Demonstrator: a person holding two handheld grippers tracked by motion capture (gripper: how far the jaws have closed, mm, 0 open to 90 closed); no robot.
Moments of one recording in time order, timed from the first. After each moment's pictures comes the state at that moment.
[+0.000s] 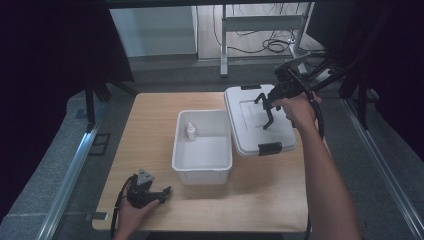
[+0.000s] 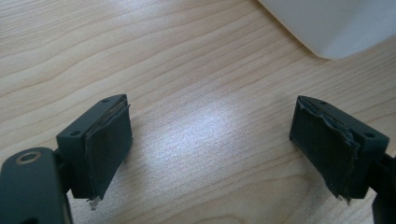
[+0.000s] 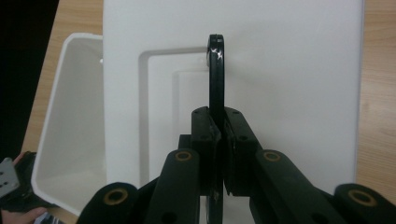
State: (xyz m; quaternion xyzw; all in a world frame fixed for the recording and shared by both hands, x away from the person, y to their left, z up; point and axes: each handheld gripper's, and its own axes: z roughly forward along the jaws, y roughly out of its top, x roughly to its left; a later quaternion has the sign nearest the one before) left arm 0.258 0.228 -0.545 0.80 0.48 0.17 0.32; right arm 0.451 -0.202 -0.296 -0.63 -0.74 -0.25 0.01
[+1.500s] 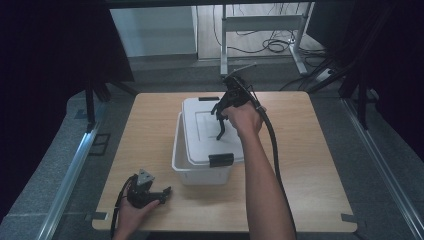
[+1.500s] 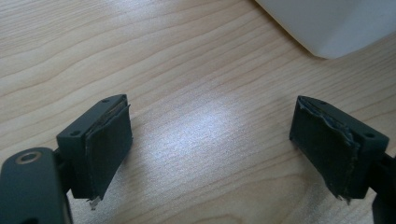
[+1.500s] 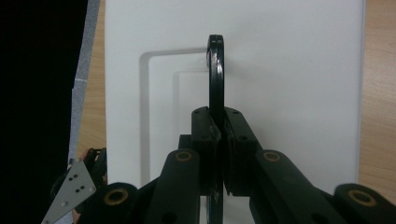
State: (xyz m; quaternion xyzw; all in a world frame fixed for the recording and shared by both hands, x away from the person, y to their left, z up) left arm 0.258 0.227 -0.545 0.80 0.48 0.17 0.33; right arm 0.432 -0.074 -0.309 -0.64 -0.73 -0.24 0.06
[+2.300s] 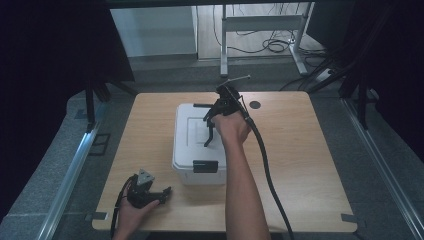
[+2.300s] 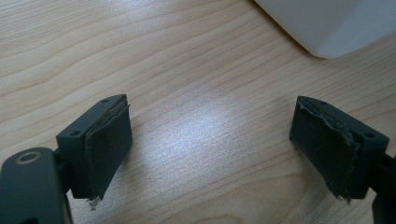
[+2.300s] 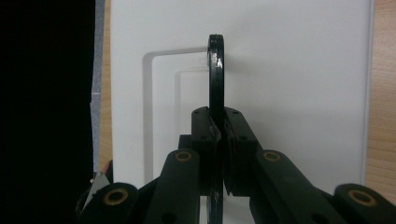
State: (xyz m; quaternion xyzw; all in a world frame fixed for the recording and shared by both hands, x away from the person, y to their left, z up) left arm 0.258 0.227 -0.545 0.80 0.48 0.17 0.33; right arm 0.421 -0.052 -0.332 -0.68 -0.68 -0.25 0.09
